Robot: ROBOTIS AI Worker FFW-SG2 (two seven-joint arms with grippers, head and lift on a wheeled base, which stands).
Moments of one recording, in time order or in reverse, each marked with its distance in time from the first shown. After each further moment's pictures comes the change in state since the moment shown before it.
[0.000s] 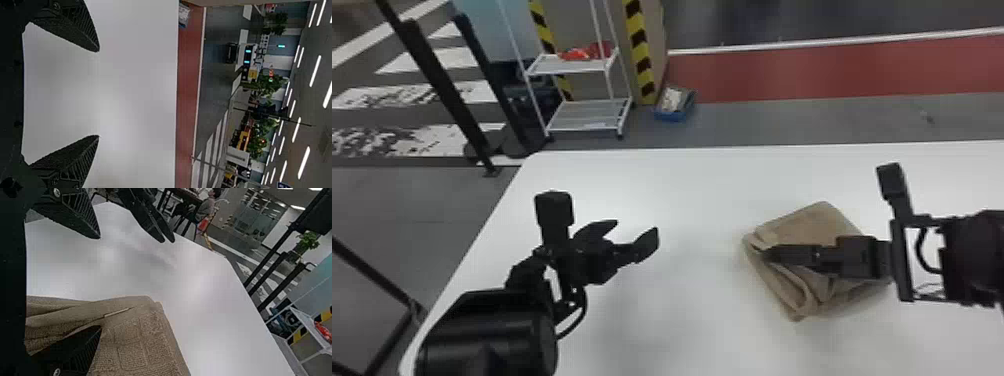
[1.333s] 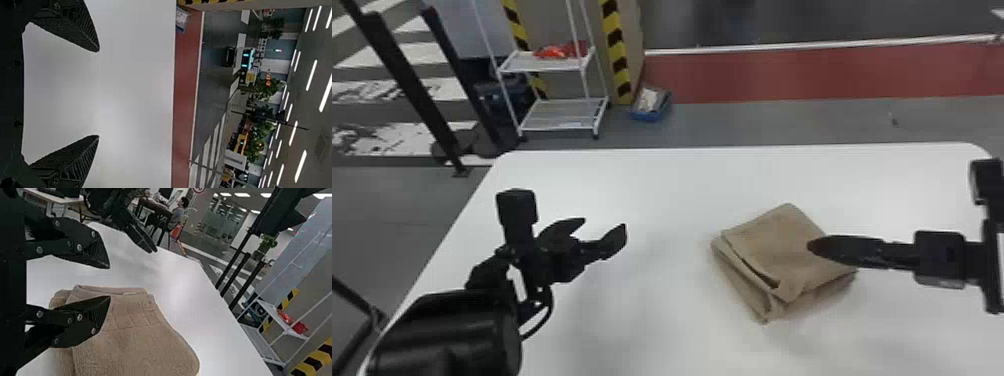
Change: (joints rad) left arm -0.015 0.000 0.027 0.010 0.003 -0.003 -0.008; right arm 0.069 -0.103 -0.211 -0.220 0.109 0.198 0.277
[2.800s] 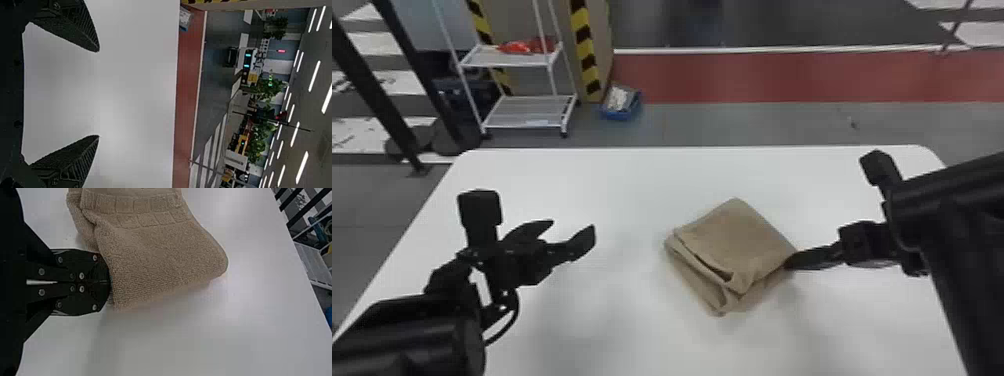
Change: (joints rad) left arm -0.014 0.000 0.001 0.029 0.002 -0.003 0.000; right arm -0.179 0.019 0.276 0.254 0.590 0.000 0.070
